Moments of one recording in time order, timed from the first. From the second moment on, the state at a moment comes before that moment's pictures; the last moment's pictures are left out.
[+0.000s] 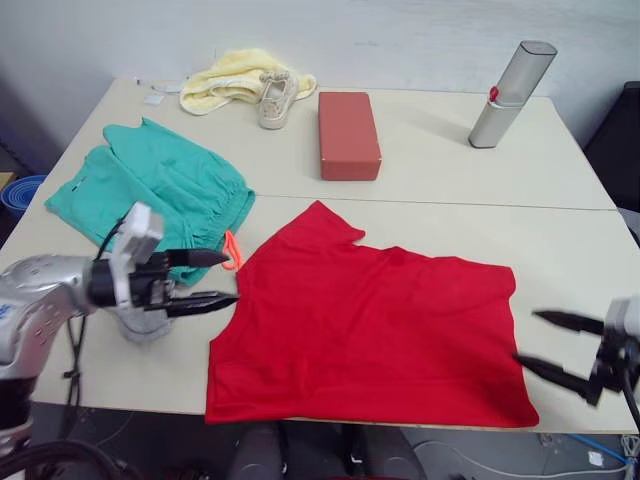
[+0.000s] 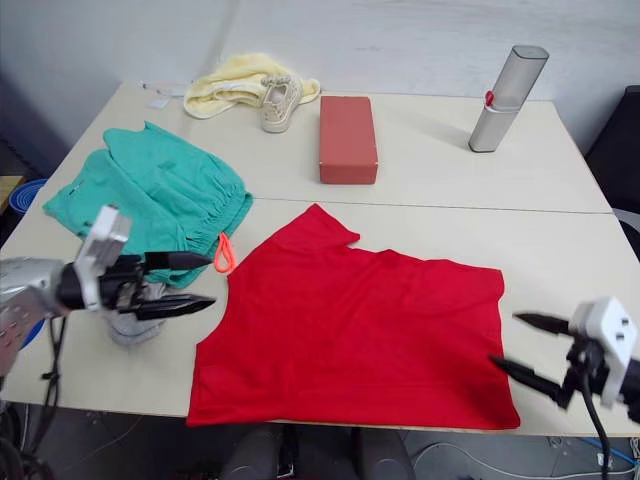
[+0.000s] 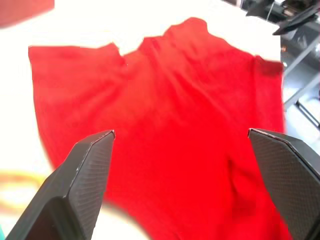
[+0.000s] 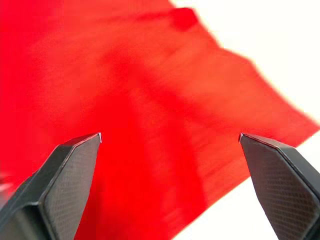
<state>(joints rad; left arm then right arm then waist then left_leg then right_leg) -0.42 0.88 0.09 -0.09 -0.66 0.70 -1.07 0.35 -0.92 -0.55 -0.22 0.57 0.29 1.05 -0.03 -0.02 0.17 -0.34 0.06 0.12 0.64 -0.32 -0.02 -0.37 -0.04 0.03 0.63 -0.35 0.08</state>
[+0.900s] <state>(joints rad) -1.21 0.33 -0.13 1.21 -0.07 0.30 -0.82 -0.40 -0.87 -0.19 0.40 0.37 0.55 0.95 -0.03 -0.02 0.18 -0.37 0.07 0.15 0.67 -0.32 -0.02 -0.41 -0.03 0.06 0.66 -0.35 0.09</state>
